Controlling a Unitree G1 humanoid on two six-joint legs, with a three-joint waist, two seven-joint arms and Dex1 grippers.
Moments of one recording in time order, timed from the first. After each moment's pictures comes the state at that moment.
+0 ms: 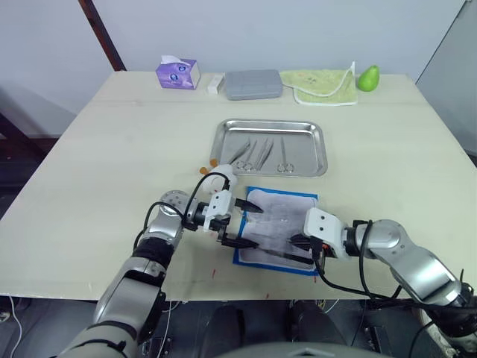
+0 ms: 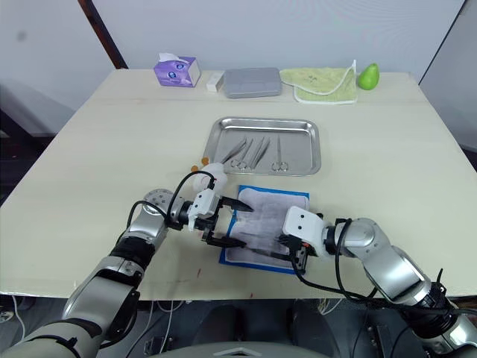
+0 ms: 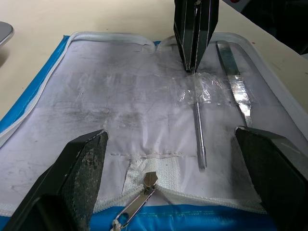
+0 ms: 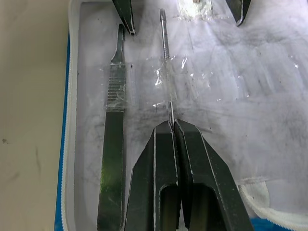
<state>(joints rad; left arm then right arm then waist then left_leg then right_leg) -0.59 0.45 -0.24 0.73 -0.20 -0.38 -1.57 -0.26 -0.67 0.43 -0.52 0.11 0.75 0.87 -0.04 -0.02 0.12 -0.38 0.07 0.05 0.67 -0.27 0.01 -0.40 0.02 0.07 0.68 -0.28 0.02</state>
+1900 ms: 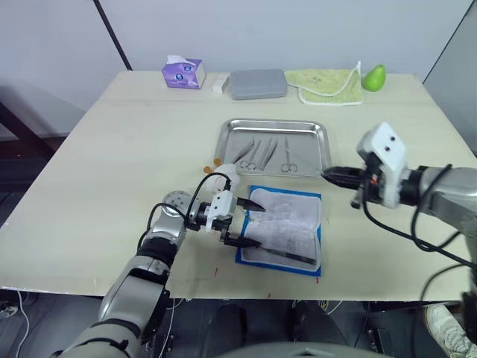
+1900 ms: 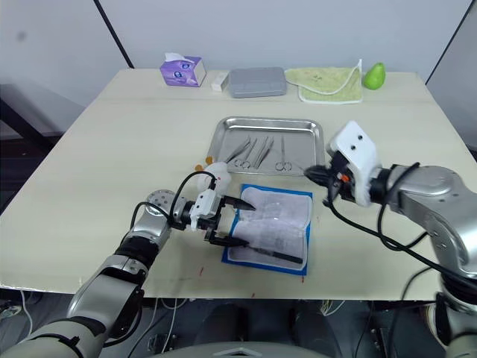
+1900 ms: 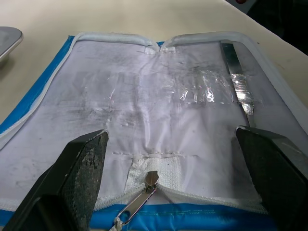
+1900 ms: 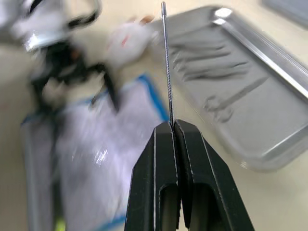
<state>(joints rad) -0.60 0.42 -0.23 0.79 -0.20 -0.45 -1.57 -0.56 -0.65 -0.09 -0.66 0.57 1.32 0.63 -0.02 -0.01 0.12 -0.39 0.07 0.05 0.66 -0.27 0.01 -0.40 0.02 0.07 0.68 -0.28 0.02</state>
